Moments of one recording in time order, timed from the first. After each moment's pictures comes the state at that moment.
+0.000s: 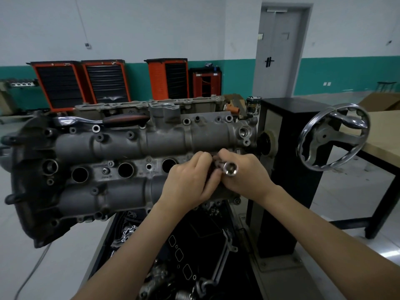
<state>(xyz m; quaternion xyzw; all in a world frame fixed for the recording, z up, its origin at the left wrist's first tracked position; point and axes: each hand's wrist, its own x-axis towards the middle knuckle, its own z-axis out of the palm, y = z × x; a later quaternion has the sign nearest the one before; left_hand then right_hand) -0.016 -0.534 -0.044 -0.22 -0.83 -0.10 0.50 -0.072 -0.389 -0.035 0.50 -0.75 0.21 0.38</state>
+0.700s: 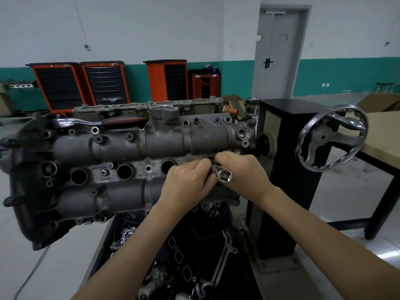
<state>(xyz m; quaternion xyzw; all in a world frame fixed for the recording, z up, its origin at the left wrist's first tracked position) -0.020 -0.535 -0.045 -0.21 -0.82 -0.08 0.53 -0.072 -0.390 -0.035 0.49 -0.75 0.21 0.40</state>
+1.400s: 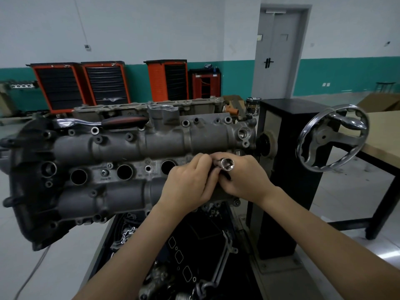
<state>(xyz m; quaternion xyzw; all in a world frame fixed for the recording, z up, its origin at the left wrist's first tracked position) -0.016 -0.532 -0.044 -0.21 -0.84 -0.08 0.50 -0.075 -0.389 -0.037 0.50 -0.76 0.22 0.35</state>
